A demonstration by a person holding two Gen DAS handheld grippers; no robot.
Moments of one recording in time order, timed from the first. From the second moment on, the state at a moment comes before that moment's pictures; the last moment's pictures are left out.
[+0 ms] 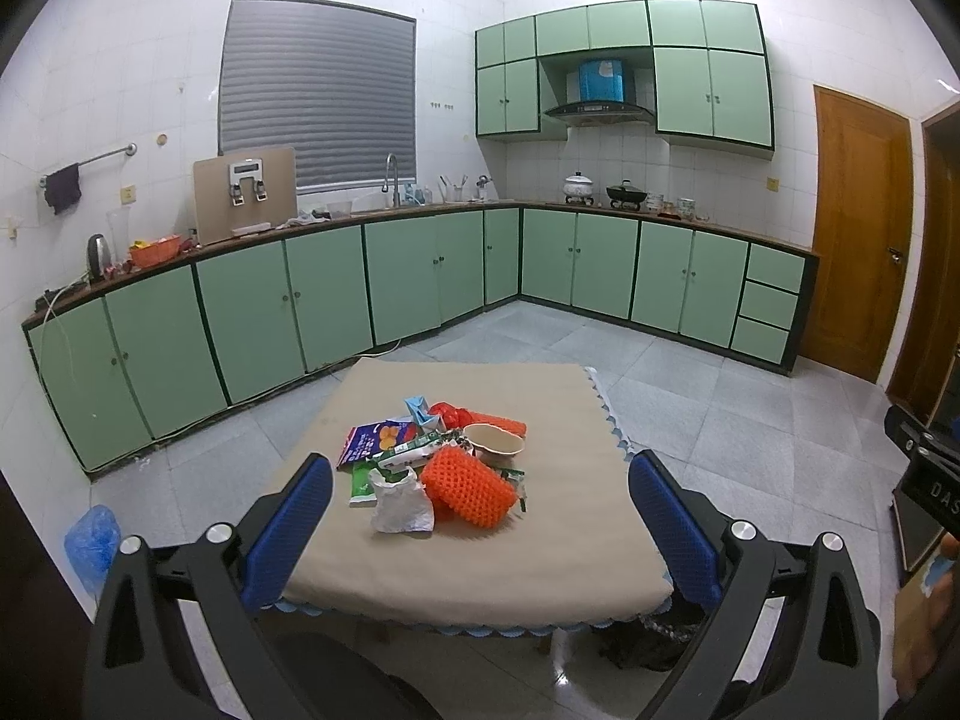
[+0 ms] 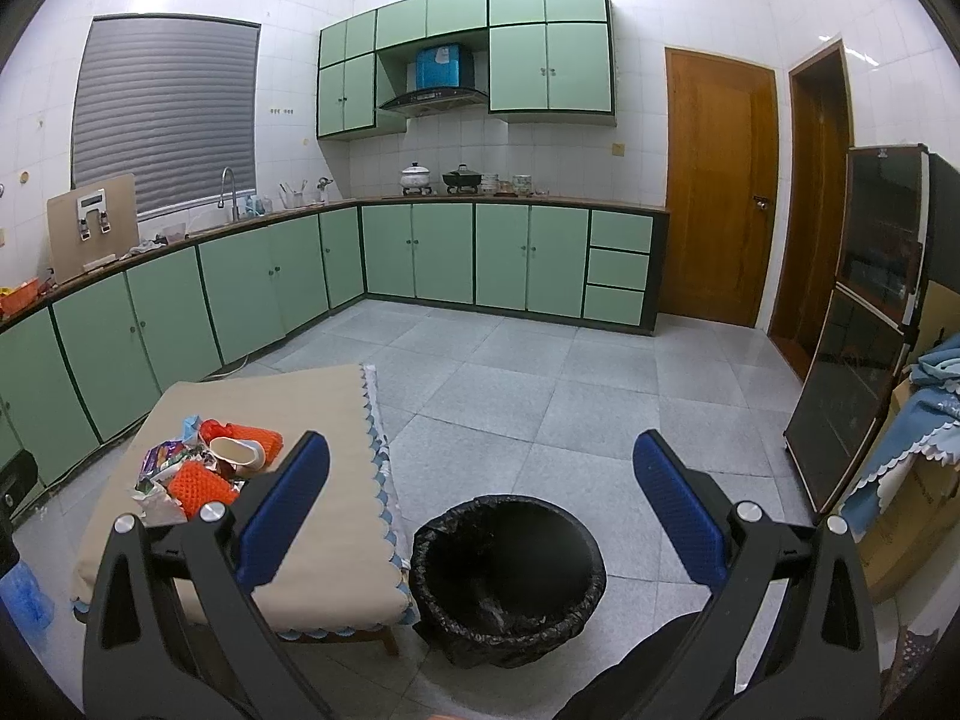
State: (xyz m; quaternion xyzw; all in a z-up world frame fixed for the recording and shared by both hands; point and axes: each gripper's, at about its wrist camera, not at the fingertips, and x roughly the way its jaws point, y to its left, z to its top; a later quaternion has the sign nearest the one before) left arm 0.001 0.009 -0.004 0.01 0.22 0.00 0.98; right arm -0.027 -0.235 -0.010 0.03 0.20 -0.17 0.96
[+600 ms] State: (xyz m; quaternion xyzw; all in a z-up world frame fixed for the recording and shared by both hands) left arm 0.000 0.004 -0.004 0.01 0.23 0.00 0.97; right arm -0.025 -0.234 -0.011 0.03 0.21 -0.17 0.96
